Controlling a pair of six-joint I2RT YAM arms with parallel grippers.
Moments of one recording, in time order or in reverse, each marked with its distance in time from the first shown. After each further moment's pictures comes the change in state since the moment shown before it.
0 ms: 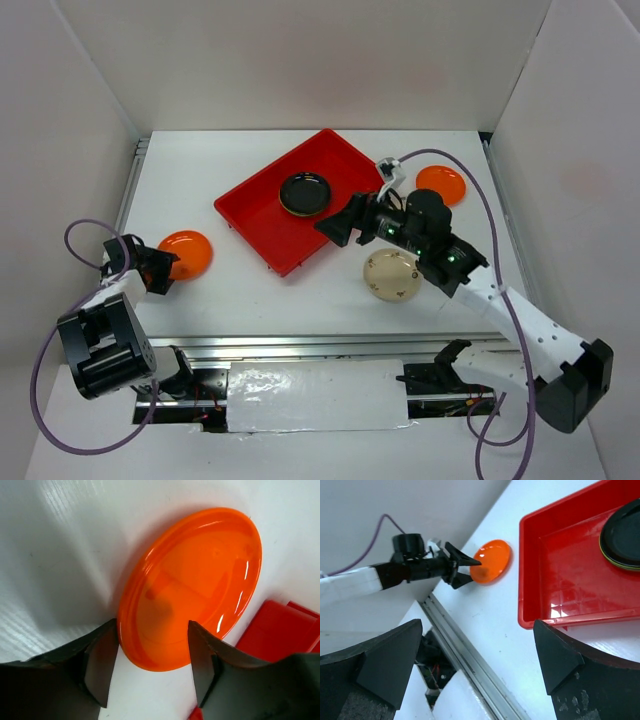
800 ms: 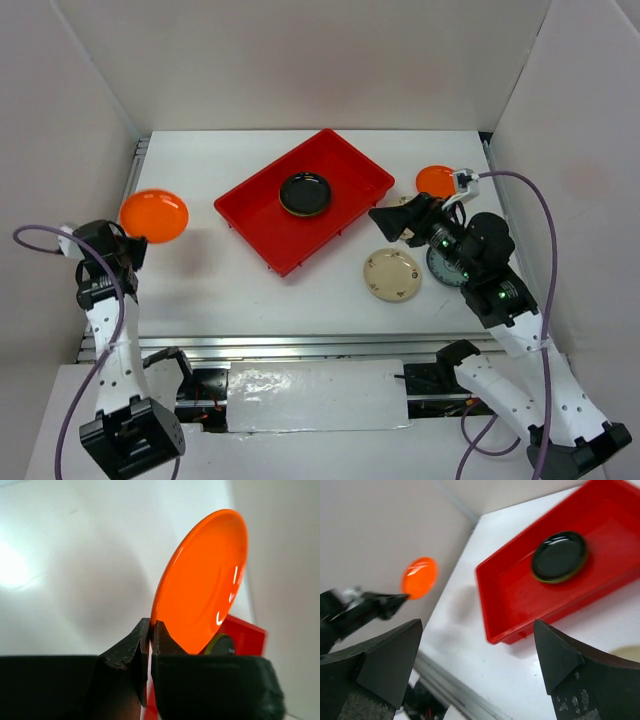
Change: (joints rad) left arm -0.019 -0.454 0.185 -0.318 -0.164 -0.021; right arm -0.232 -0.346 -0.083 -0.145 0.075 0.069
